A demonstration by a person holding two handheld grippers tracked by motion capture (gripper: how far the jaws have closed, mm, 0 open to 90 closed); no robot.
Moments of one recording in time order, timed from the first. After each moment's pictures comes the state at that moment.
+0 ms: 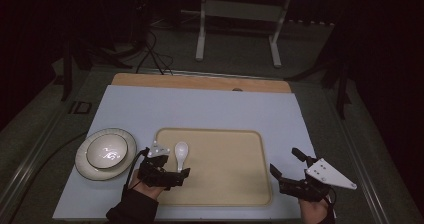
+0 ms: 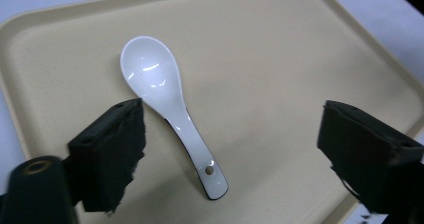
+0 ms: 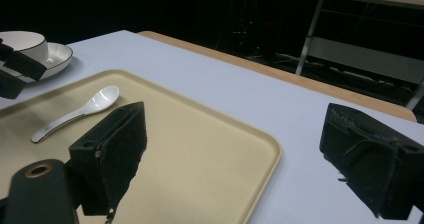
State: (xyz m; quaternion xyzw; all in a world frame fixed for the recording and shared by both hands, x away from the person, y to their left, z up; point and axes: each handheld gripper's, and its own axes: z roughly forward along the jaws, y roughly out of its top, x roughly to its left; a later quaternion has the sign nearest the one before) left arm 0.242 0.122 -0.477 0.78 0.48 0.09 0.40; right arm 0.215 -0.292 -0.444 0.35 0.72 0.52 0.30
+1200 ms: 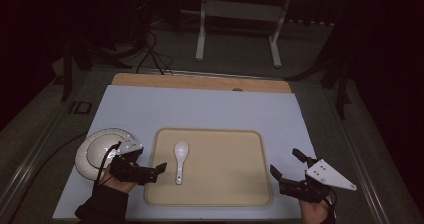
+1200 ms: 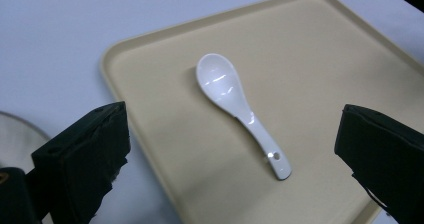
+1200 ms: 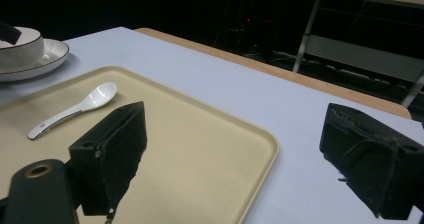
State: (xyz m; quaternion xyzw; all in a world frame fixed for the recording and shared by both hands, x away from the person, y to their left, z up) left arm 0.241 0.188 -0.465 0.77 0.47 0.14 0.42; right arm 0.213 -0.292 -0.444 0.35 0.72 0.51 0.30
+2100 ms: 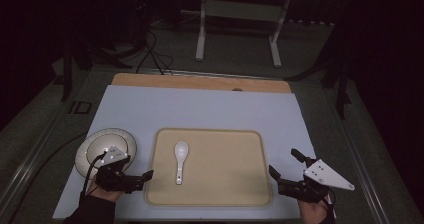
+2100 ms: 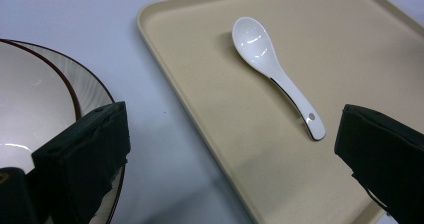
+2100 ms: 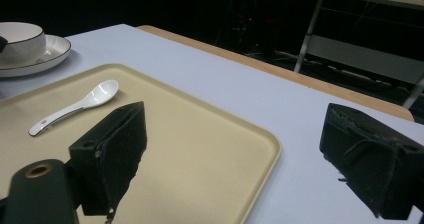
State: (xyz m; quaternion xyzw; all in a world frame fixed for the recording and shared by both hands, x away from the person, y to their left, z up) left arm 0.225 0.216 -0.493 0.76 0.48 0.14 0.41; right arm 0.213 -0.289 -0.445 0.34 0.73 0.51 0.30
